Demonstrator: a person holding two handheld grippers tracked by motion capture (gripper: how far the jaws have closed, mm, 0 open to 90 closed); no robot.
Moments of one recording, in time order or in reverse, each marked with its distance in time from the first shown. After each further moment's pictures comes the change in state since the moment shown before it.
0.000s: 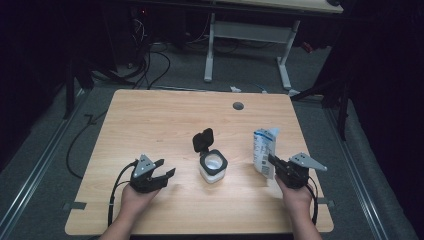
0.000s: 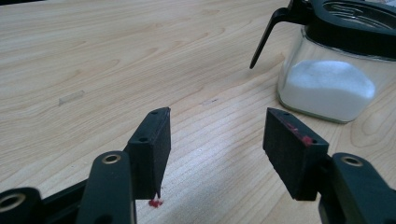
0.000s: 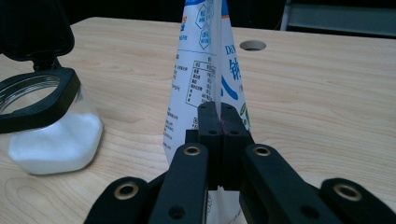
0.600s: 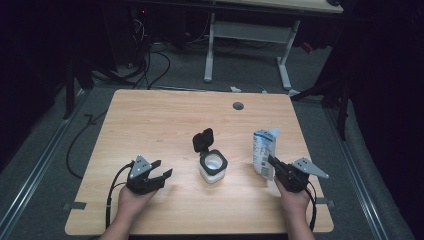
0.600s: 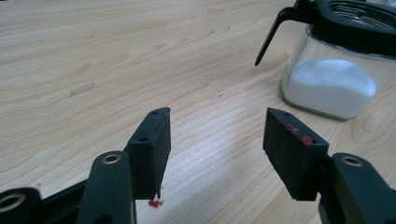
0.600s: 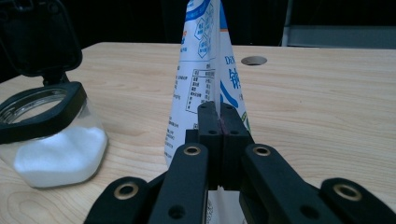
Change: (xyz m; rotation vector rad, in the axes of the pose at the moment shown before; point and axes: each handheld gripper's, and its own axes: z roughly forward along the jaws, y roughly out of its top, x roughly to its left) left arm 0.003 -0.004 -0.009 0.003 0.013 -0.018; right arm -0.002 -0.016 -0.001 -0.100 0.022 0.038
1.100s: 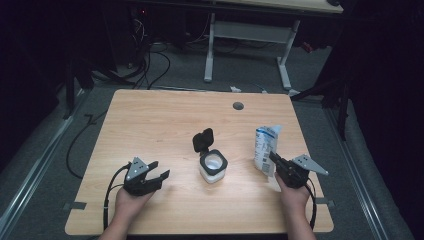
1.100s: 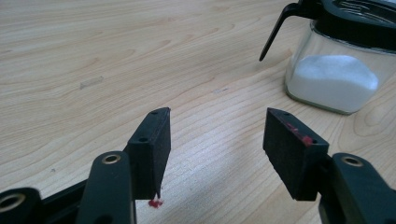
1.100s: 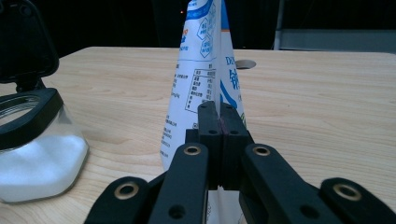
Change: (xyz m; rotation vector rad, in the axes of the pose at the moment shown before) left arm 0.002 -0.003 -0.005 -0.002 0.005 -0.008; right arm -0.011 -0.001 0.011 -0.013 -0.029 -0.008
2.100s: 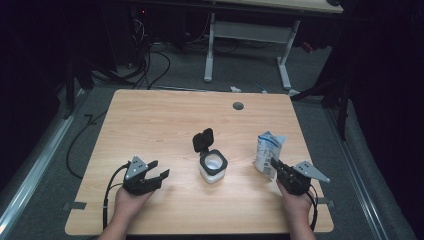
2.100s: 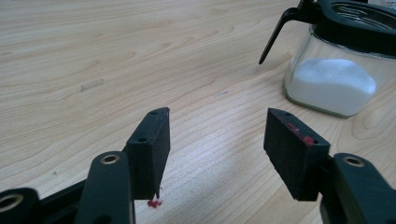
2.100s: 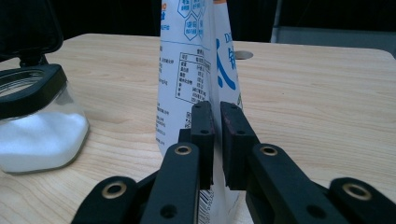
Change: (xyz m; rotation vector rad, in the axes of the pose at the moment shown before) left arm 0.002 0.002 -0.001 -0.004 -0.007 -0.007; right arm 0.004 -0.011 -0.015 0.020 -0.020 -0.035
